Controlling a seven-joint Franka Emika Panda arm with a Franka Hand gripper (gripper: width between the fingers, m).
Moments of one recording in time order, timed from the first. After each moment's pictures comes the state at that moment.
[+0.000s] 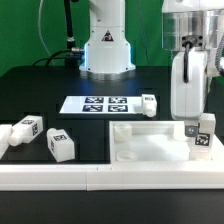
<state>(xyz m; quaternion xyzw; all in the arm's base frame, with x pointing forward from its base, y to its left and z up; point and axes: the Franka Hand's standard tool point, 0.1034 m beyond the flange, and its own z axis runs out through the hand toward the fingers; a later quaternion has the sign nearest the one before) 0.637 0.098 0.073 -0.56 0.82 0.01 0.05</state>
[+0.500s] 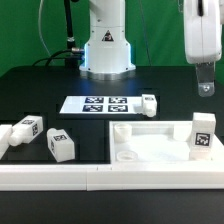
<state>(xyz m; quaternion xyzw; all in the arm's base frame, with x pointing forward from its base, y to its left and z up) 0.653 0.104 0.137 -0.58 0.81 0.00 0.10</state>
